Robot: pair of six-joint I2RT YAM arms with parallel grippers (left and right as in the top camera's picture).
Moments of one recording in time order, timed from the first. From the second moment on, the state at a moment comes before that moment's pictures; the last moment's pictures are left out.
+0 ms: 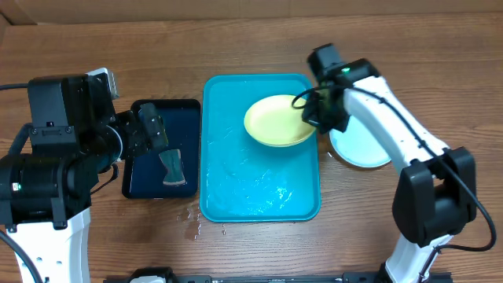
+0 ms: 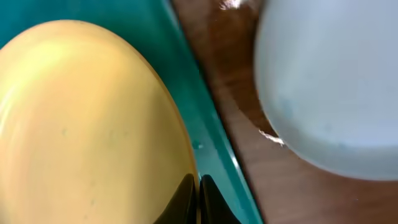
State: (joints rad) left arm 0.03 1.22 1.70 -1.39 0.09 -0.28; right arm 0.33 1.94 1.59 -1.11 -0.08 0.74
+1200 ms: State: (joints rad) left arm 0.03 1.22 1.70 -1.39 0.09 -0.28; right arm 0.00 1.81 1.52 -1.30 0.16 1.43
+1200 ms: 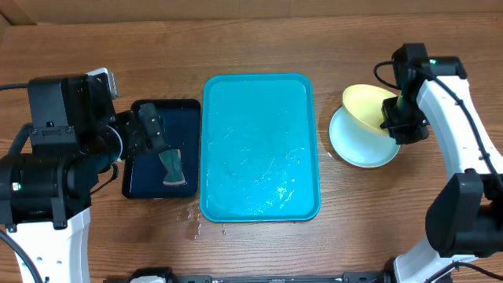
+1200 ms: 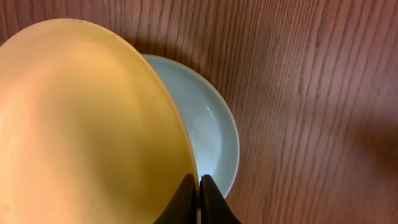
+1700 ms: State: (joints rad) left arm 0.03 1.22 1.70 -1.39 0.09 -0.28; right arm 0.09 1.81 1.31 -1.12 0.17 1.47
